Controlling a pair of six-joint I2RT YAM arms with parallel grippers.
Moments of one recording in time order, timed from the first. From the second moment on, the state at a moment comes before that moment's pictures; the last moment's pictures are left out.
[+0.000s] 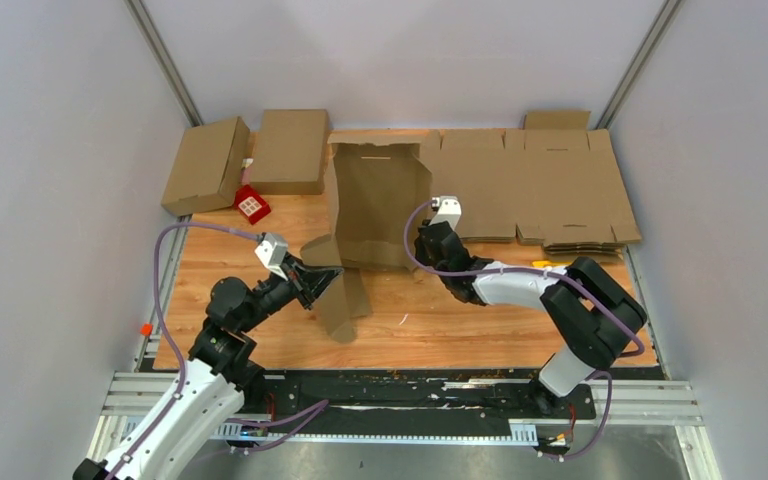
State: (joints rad) left arm -0.47 0.43 0.28 0.22 0.44 -0.42; right arm 0.77 1.61 0.74 0.36 0.39 0.52
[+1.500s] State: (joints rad) left arm -0.54 0.66 0.30 0.40 0.51 -0.42; right arm 0.88 1.48 0.56 0.38 0.67 0.49
